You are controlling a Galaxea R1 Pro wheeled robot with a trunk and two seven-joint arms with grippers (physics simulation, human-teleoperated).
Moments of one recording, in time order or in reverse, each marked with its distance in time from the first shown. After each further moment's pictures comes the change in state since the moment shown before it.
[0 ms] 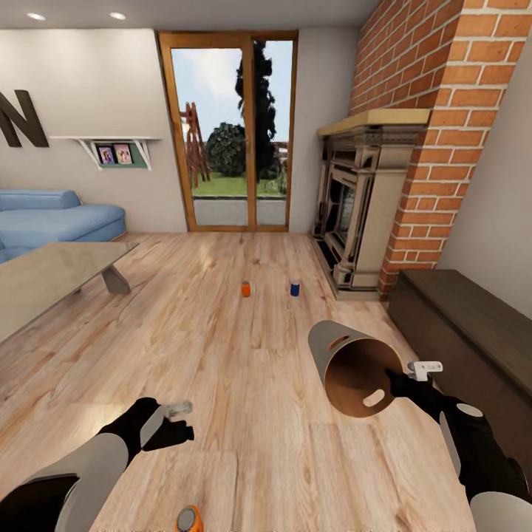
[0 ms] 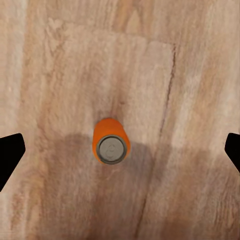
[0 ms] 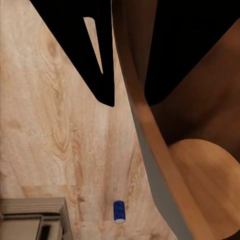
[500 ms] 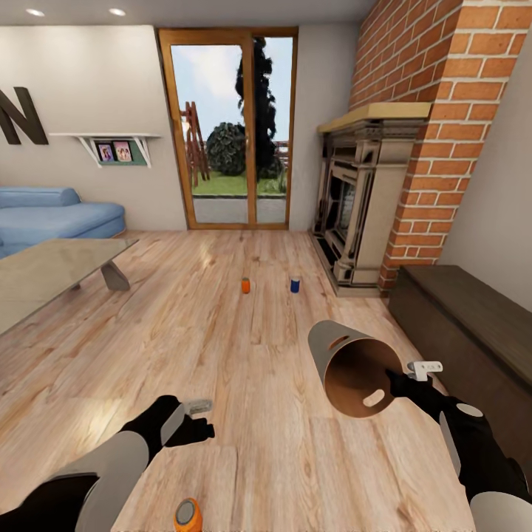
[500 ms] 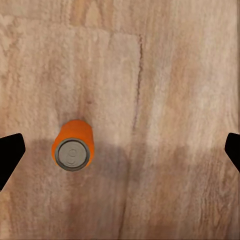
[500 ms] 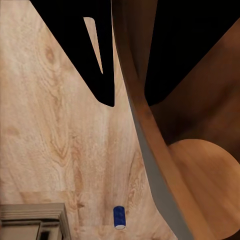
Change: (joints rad) left arm -0.005 -0.085 -0.009 -0.010 -0.009 -0.003 0.004; right arm 0.000 0.000 0.000 0.000 -0.001 0.001 0.000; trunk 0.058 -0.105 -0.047
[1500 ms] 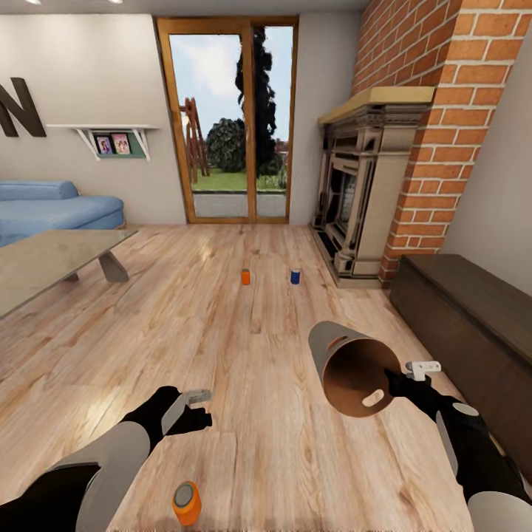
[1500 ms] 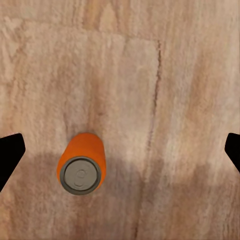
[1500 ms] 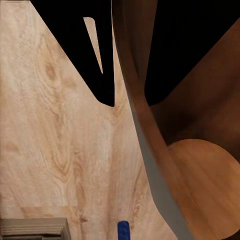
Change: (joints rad) left arm -0.035 0.000 0.006 0.000 0.004 -0.014 0.051; right arm 0.000 0.003 0.021 0.002 -0.001 0.000 -0.036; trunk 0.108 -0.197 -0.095
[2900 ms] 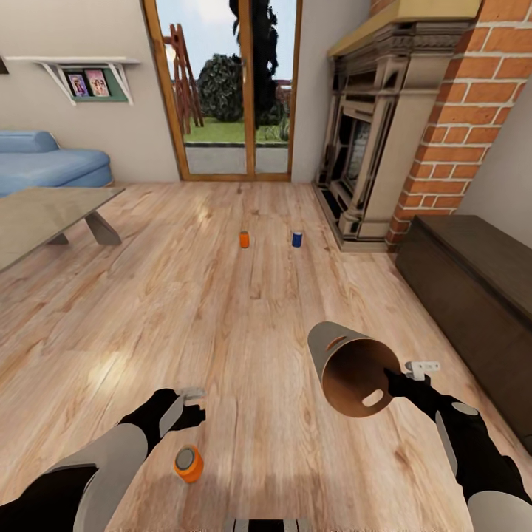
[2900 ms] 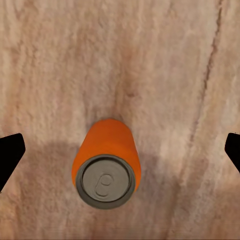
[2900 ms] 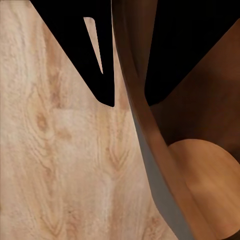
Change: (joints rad) left arm 0.006 0.009 0.000 0.009 0.002 -0.108 0.065; right arm 0.000 -0.001 0.007 -0.001 0.000 0.000 -0.001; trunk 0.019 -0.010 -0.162
